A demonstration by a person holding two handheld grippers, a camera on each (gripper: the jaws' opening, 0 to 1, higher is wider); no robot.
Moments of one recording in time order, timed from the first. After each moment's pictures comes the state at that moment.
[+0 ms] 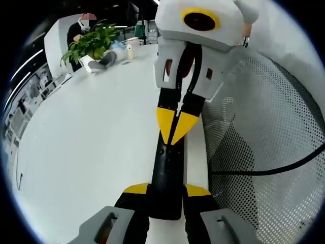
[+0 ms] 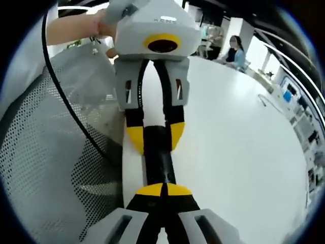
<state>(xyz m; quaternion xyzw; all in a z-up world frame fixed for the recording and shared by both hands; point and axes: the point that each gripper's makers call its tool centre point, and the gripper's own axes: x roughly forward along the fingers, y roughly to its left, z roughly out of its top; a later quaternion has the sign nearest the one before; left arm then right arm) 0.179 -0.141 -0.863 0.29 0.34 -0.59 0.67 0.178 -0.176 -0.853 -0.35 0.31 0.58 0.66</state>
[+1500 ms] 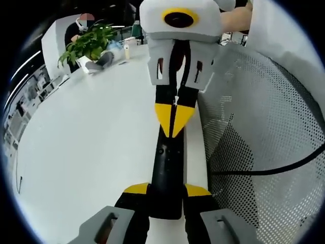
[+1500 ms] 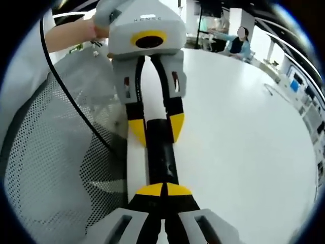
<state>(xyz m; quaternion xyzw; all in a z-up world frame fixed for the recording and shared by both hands) 0.179 -0.141 -0.862 0.30 0.34 -0.60 0.66 0.177 -0.190 -0.852 -0.31 0.36 0.61 0.63</state>
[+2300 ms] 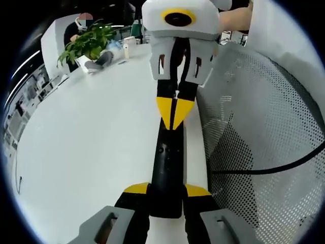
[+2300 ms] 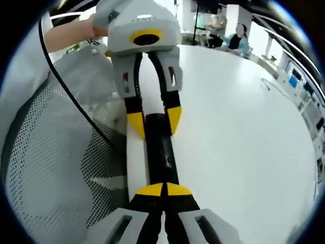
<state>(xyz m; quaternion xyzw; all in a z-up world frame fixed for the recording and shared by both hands) 0.179 -0.141 -0.863 0.30 0.34 -0.60 0.66 0.175 -0.200 -0.854 -0.34 0.37 0.59 0.63</state>
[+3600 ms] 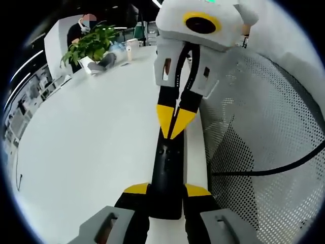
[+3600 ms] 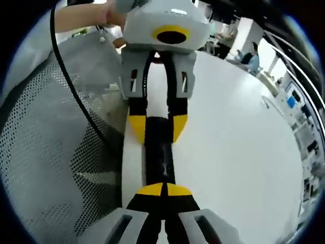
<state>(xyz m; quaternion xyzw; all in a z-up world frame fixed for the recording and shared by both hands) 0.179 -0.143 -0.863 0.29 0.33 -0.60 0.67 0.180 -0.188 -0.856 -0.38 0.32 0.58 0.64</state>
